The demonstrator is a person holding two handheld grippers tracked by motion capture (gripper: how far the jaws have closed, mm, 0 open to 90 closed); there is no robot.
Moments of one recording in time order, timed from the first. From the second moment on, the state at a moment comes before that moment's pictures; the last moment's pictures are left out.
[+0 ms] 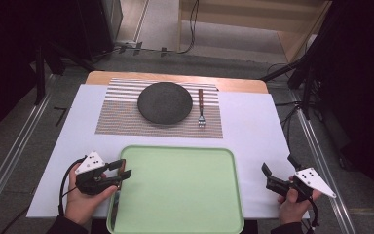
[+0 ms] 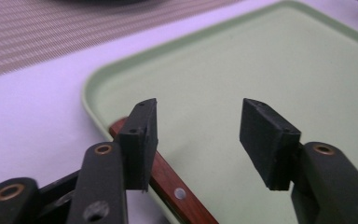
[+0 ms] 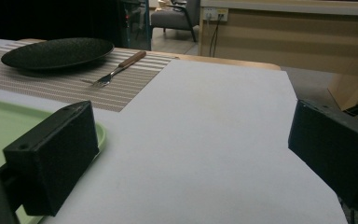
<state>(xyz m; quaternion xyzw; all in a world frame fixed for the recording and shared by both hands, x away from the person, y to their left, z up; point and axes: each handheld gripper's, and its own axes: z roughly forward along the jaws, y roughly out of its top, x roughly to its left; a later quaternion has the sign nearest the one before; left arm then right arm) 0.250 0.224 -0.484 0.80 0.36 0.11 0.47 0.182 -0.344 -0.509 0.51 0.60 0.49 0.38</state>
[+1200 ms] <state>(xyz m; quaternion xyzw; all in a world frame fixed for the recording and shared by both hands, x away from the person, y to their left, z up) 0.247 0.284 -0.472 0.72 0.37 0.19 0.55 0.180 -0.332 -0.486 0.49 0.62 0.49 0.37</state>
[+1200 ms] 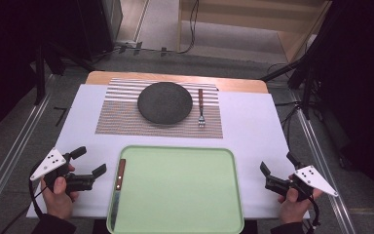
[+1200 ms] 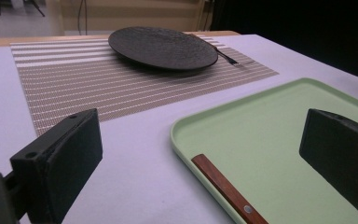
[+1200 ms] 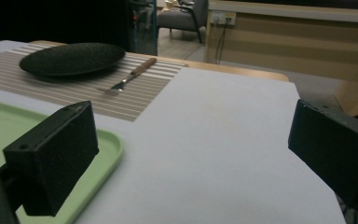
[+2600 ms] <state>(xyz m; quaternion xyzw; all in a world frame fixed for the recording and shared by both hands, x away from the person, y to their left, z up) 0.245 0.291 -0.484 0.72 0.37 0.20 0.55 0.286 -0.254 -0.411 0.44 0.68 0.51 0.30</state>
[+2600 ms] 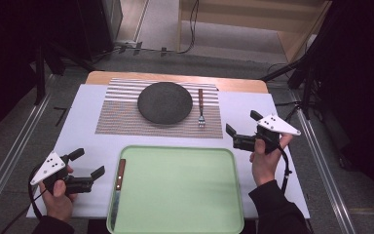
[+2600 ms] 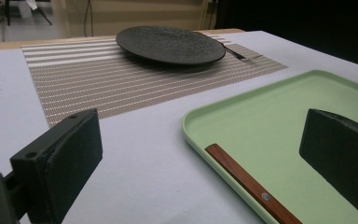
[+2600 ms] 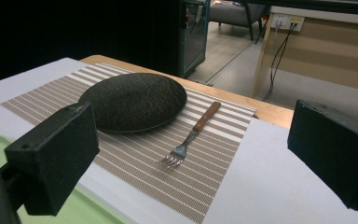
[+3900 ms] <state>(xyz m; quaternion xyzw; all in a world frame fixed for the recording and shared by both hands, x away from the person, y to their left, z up) 0.244 0.292 -0.485 0.72 0.36 0.20 0.56 0.405 -0.215 -0.421 0.48 0.71 0.44 0.26</state>
